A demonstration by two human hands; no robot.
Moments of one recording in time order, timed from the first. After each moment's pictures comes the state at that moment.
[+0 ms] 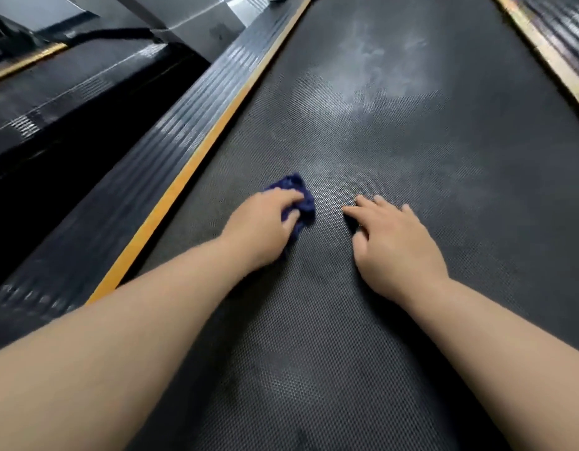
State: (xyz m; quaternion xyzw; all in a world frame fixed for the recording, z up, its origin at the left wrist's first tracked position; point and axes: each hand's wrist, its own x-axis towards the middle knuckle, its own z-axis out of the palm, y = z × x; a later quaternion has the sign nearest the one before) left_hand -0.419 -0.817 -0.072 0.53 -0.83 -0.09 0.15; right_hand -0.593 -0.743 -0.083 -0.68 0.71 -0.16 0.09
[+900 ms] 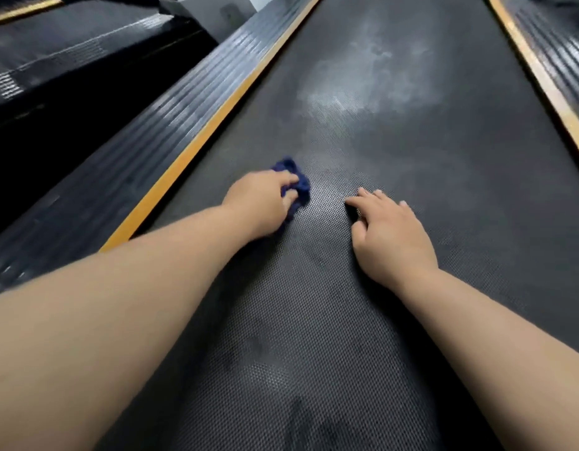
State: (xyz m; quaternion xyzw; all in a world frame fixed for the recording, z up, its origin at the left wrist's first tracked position) left_hand -0.411 -0.826 -0.063 0.57 -0.81 -0.08 0.10; right_hand -0.591 -0.743 -0.085 -0.68 0.71 -0.16 0.09
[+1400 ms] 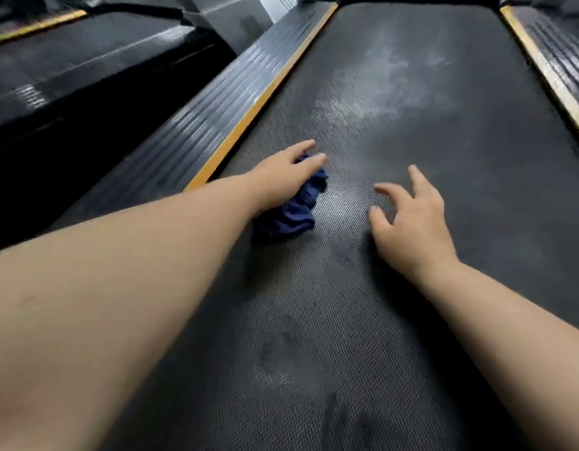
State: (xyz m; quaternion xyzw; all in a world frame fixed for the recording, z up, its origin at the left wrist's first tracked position) left_hand -0.398 -0.851 -0.038 0.55 -0.74 -0.33 0.20; right_hand -0.579 -0.748 -0.069 -0.61 0.74 -0.28 0.10
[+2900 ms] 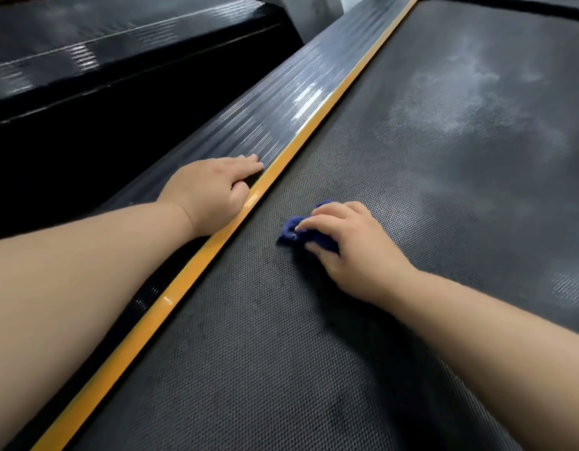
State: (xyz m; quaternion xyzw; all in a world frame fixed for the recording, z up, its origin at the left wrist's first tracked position) left_hand -0.221 -0.843 -0.050 0.60 -0.79 -0.06 0.11; right_hand -0.453 -0.803 -0.083 -0.84 0.47 -0.22 0.13
